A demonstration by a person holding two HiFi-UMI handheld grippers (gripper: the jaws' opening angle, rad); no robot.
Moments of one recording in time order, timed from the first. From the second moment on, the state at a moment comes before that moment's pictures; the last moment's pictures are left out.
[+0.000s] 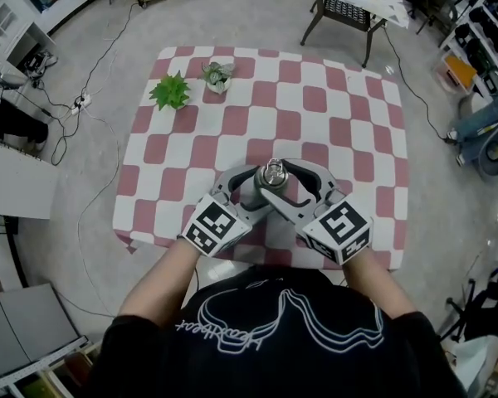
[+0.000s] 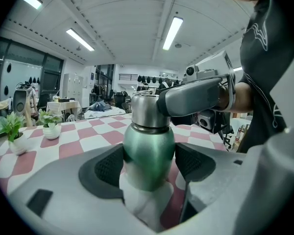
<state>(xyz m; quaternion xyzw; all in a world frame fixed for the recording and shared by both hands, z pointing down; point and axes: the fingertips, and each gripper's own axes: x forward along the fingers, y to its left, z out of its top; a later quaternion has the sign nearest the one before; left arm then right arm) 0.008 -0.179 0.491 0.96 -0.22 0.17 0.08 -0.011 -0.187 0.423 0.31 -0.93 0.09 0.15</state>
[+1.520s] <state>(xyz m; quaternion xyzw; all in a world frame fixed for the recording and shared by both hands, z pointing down) 0.003 -0.174 0.490 0.97 0.00 0.23 0.04 -0.023 -0.176 0.422 -0.02 -0.97 0.03 0.24</state>
